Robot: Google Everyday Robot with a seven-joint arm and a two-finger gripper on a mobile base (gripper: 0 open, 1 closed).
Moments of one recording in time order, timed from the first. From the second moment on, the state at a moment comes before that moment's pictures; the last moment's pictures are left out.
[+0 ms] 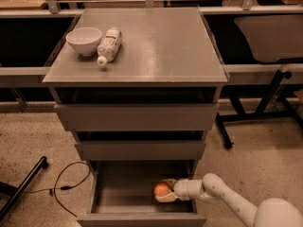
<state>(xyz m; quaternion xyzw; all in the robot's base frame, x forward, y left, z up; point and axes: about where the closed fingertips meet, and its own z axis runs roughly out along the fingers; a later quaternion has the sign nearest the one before) 0.553 -0.059 0.222 -0.44 0.72 0.39 0.37</state>
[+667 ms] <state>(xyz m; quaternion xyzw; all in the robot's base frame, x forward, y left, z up) 0.552 -0.057 0.223 -0.44 0.73 0.38 0.37</state>
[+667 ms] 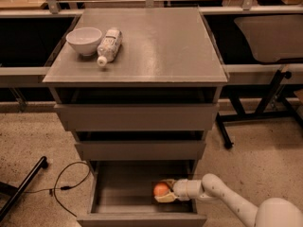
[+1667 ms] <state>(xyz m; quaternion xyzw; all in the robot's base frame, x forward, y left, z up) 0.551 -0.056 0.224 -0.44 0.73 0.38 0.37</state>
